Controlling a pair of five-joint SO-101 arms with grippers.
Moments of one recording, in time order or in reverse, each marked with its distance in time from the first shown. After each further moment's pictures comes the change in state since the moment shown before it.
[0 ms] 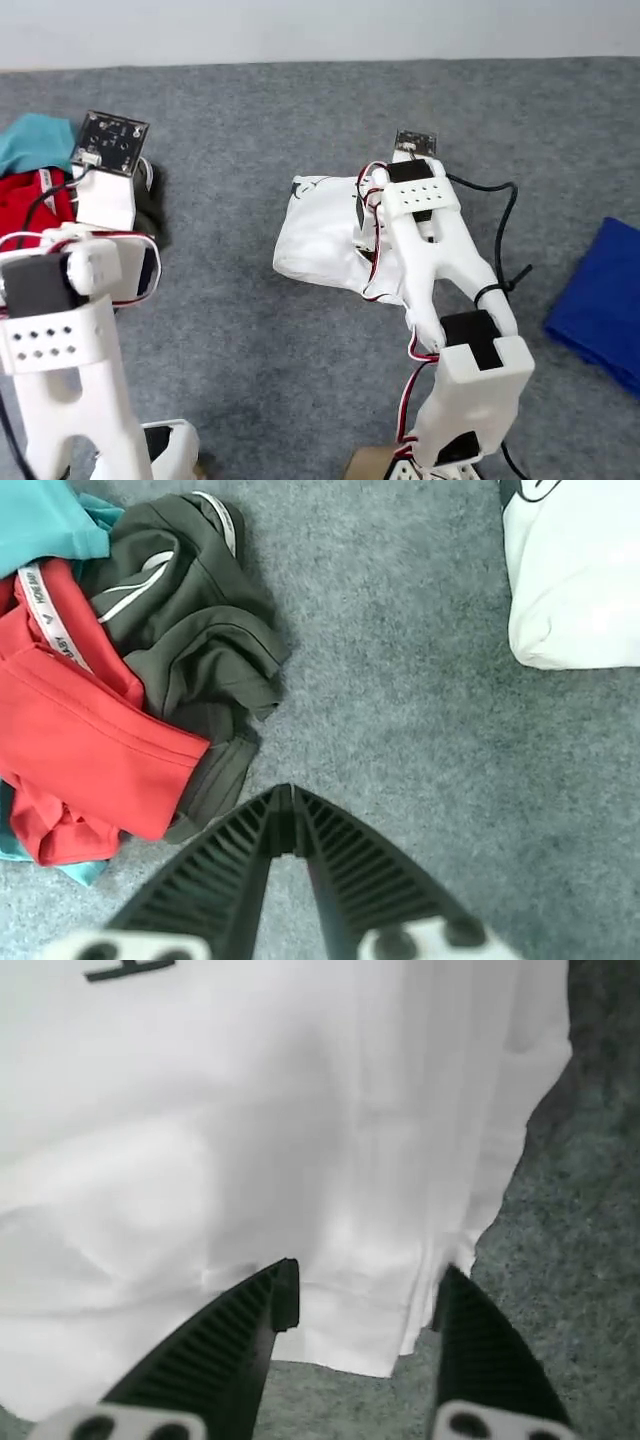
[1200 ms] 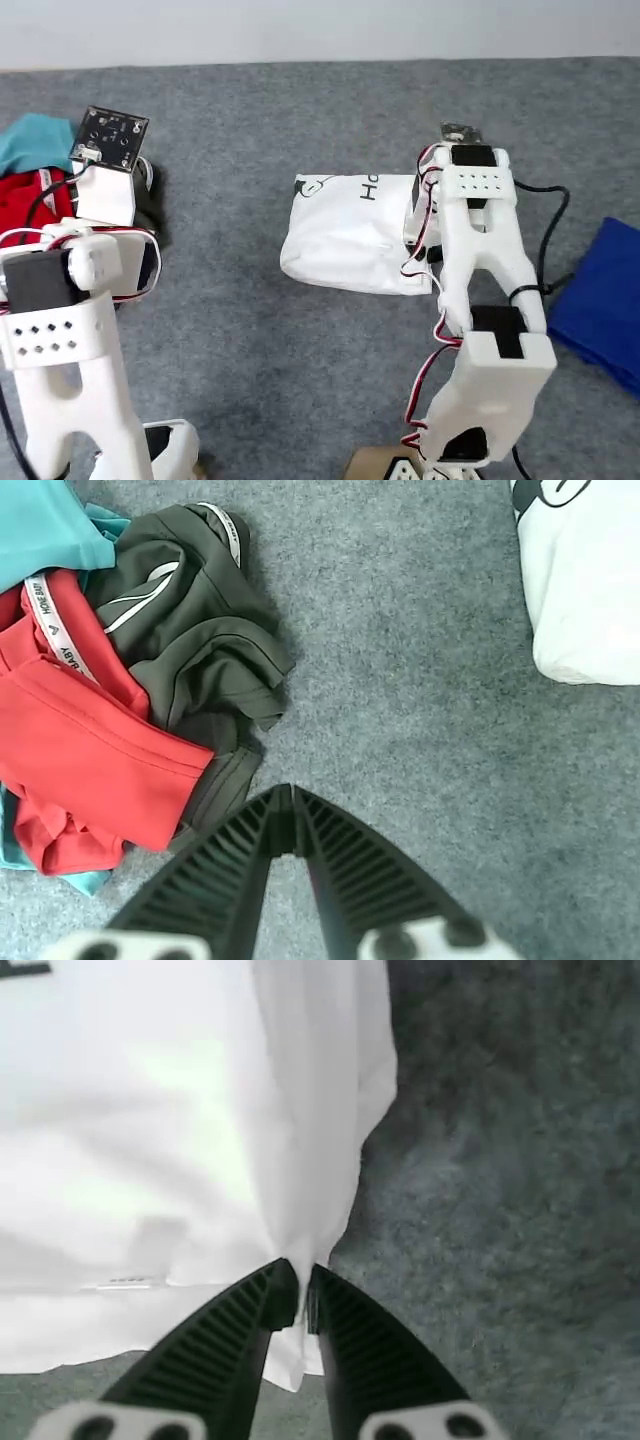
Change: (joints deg) left arm -0.1 0.3 0.0 -1.7 0.0; right arm 12.0 3.3 -6.9 7.1 17.6
